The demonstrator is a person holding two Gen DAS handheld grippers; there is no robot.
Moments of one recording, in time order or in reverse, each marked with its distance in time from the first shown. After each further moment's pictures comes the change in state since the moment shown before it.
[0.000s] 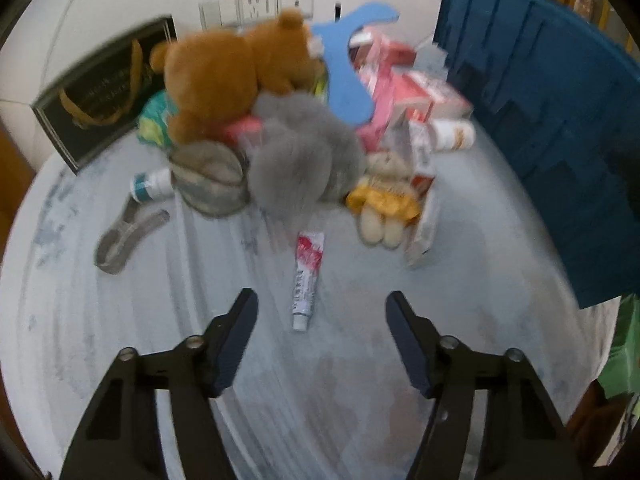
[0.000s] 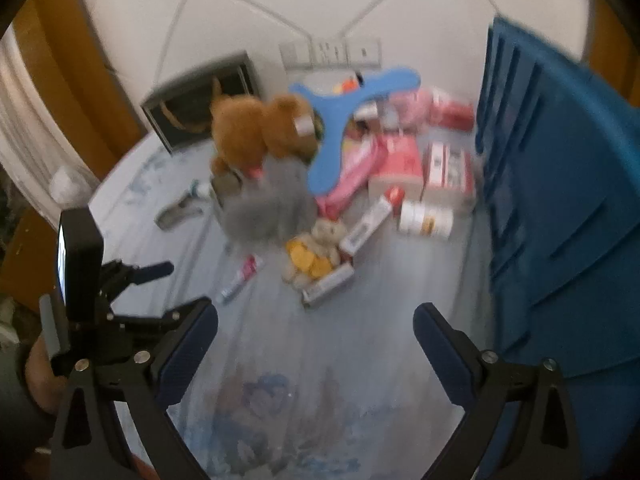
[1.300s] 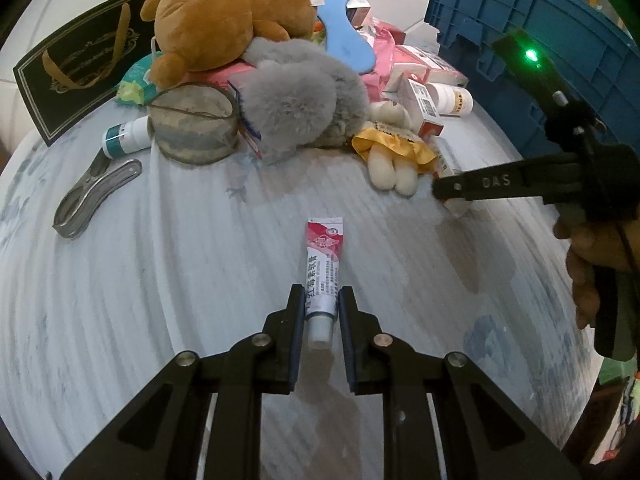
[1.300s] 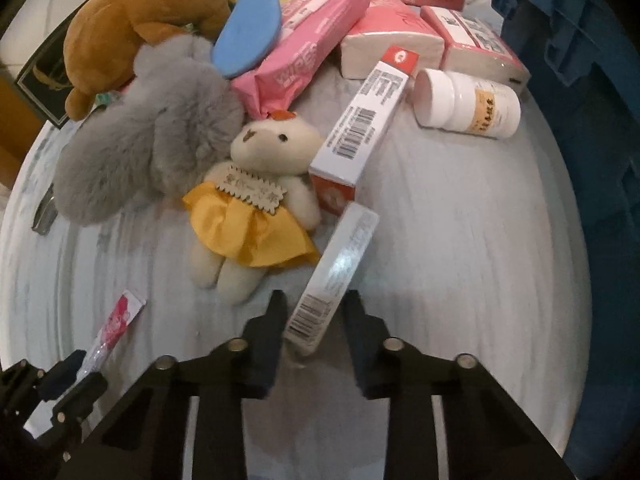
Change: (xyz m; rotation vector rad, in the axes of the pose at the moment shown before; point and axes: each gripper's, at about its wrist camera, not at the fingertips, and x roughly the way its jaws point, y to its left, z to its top) left arm 0.032 0.015 -0.042 0.012 -0.018 -0.090; right arm 0.186 -0.015 -0.008 0.223 0.187 -0.141
